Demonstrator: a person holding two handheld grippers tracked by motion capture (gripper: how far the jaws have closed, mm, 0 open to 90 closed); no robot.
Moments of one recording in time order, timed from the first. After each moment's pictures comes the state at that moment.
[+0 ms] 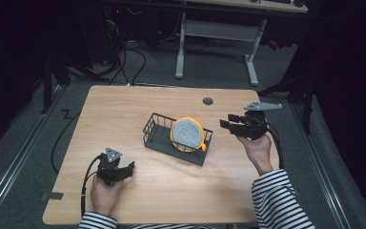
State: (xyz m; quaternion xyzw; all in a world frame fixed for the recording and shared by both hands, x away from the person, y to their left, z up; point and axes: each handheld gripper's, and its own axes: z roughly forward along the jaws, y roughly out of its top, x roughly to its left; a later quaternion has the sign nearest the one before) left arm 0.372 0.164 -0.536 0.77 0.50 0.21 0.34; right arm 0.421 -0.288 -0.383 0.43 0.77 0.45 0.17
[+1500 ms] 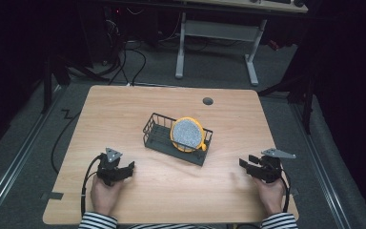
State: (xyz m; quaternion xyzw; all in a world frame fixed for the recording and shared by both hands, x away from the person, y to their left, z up) left arm 0.372 0.163 -0.536 0.77 0.50 0.21 0.34; right arm 0.338 -0.351 -0.501 0.54 0.72 0.39 0.18
